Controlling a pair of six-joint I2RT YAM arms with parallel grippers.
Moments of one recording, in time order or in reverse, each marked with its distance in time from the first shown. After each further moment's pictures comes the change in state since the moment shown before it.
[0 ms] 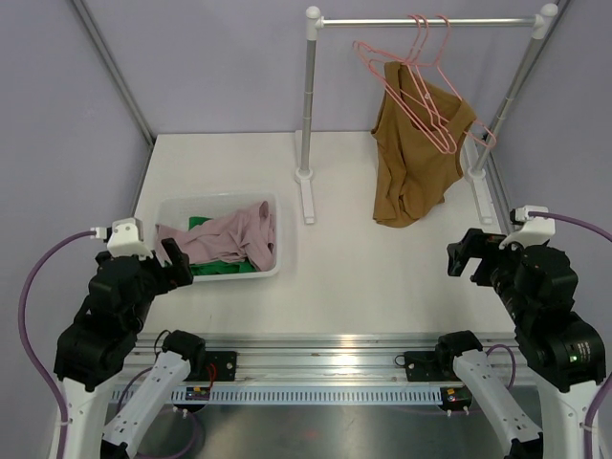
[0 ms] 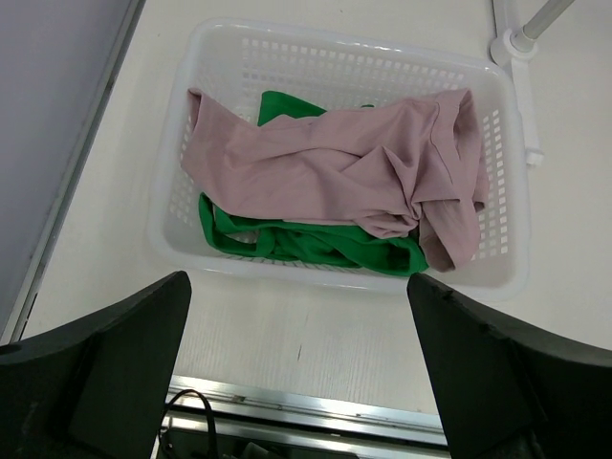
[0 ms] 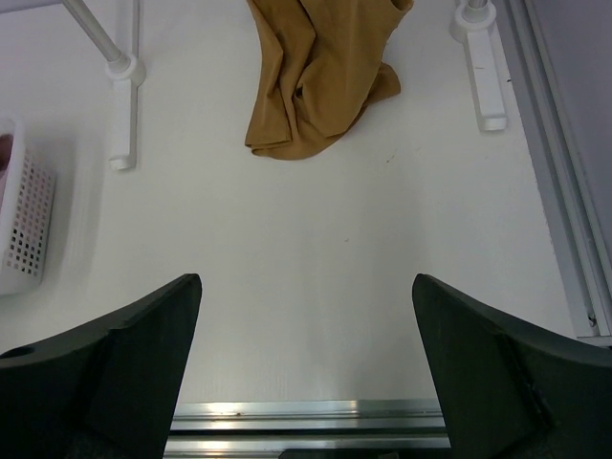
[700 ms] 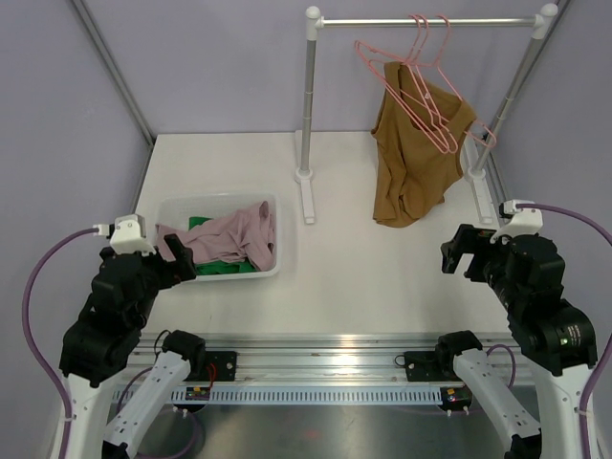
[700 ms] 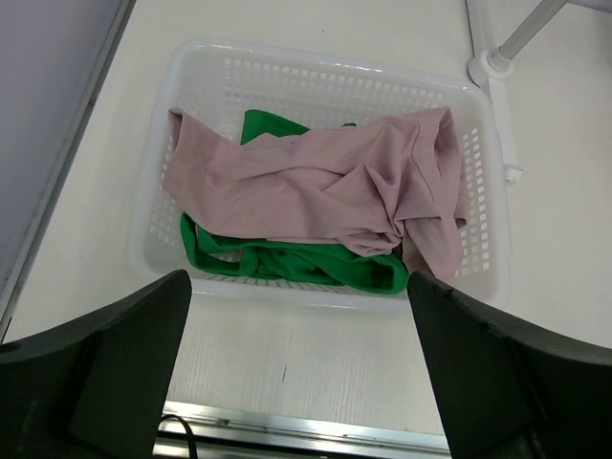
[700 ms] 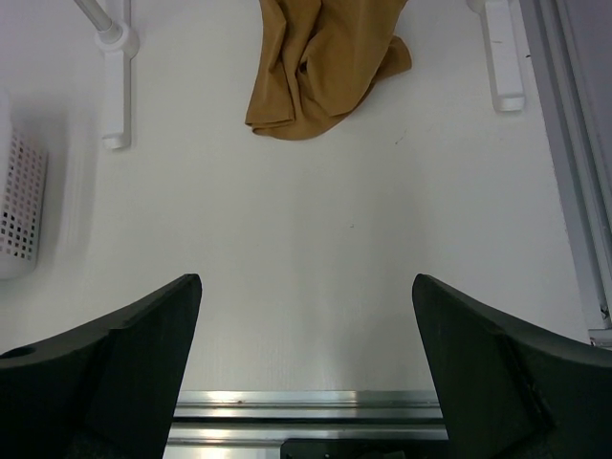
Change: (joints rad) left arm 0.000 -0.005 -0.042 0.085 0.018 0.000; right arm 0.000 0.045 -0.031 0.002 -0.019 0.005
